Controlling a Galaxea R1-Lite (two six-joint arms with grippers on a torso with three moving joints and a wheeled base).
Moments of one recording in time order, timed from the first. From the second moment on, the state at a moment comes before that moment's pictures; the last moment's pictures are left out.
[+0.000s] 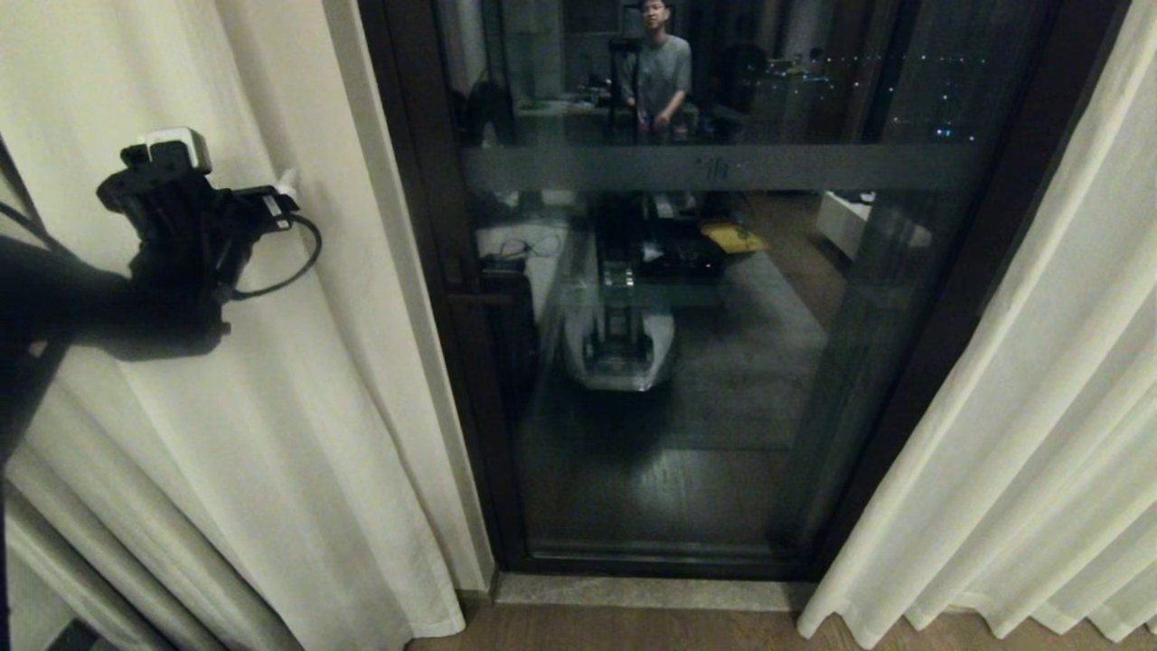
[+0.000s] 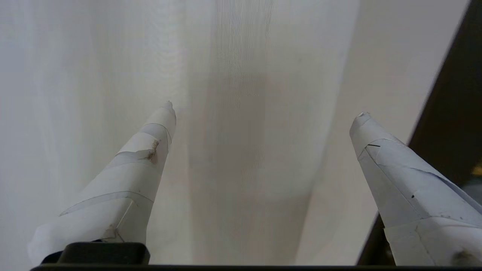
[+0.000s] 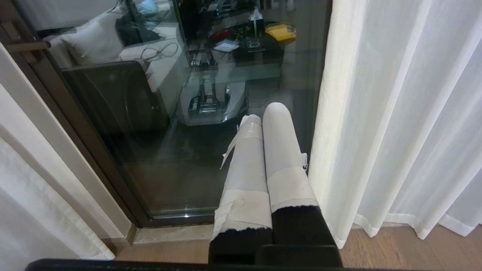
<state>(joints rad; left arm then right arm) 0.16 2.24 -1.53 -0.97 0.13 -0.09 0.00 0.00 0.00 -0.06 -0.07 0.10</state>
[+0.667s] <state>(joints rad) 0.18 2.39 -1.73 -0.96 0.13 -0.09 0.00 0.00 0.00 -0.06 -0.07 0.10</state>
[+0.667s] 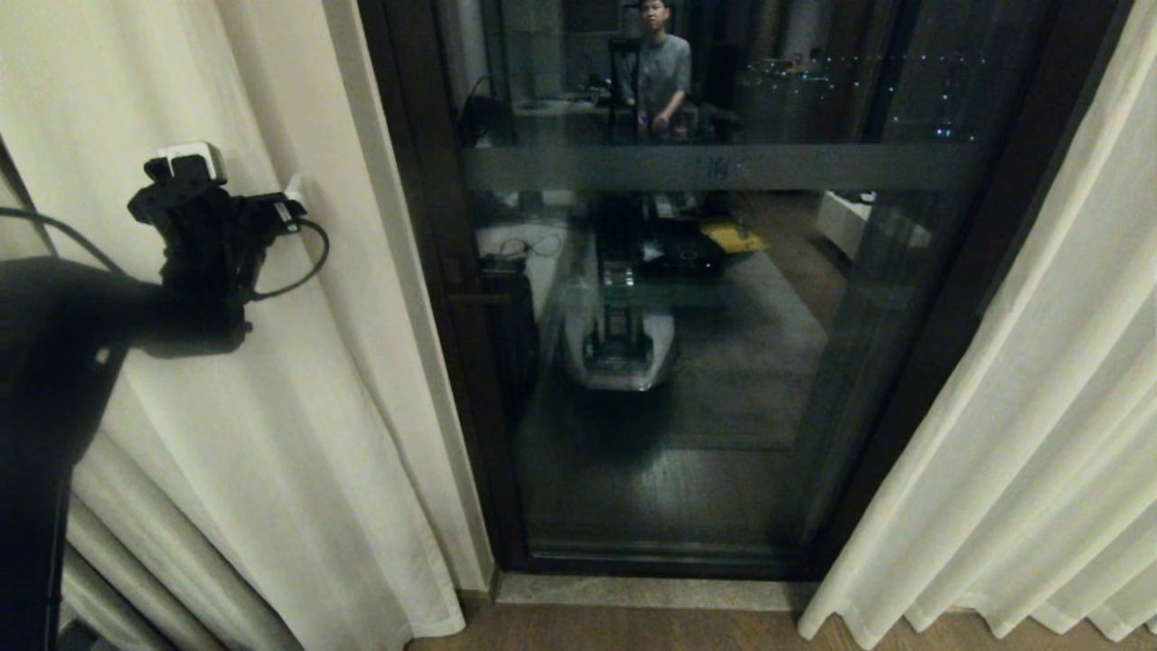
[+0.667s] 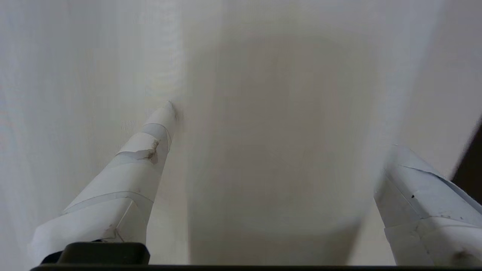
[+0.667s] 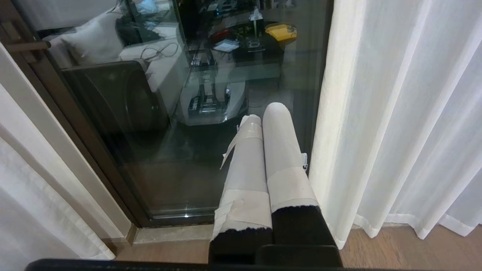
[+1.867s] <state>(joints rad) 0.20 2.44 -1.77 -0.97 0.13 -0.08 0.00 0.00 0.00 -0.06 -0.07 0.10</state>
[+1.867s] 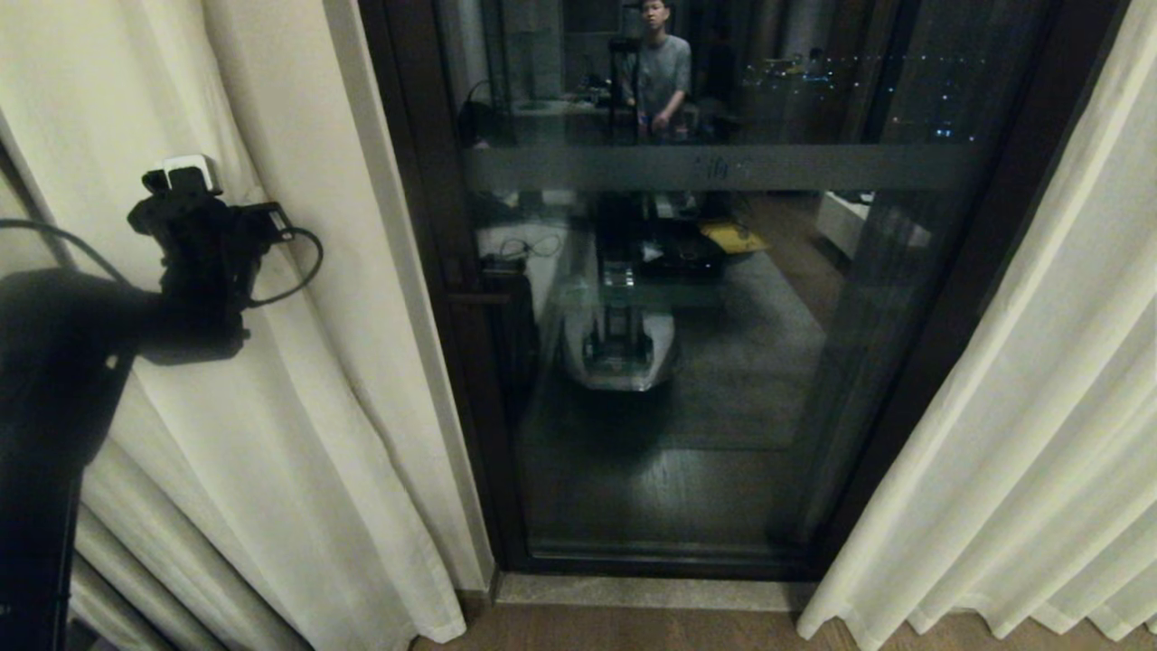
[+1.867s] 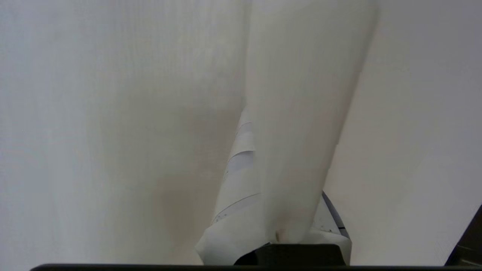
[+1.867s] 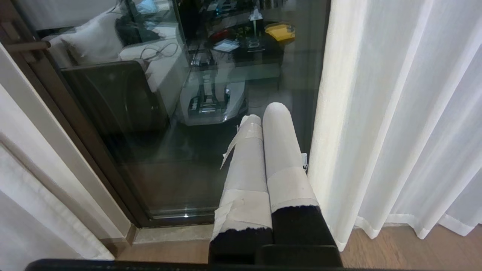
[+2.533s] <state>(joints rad) 0.19 2.39 -1.73 -1.02 0.13 -0.08 0.00 0.00 0.00 -0.06 -0.07 0.10</state>
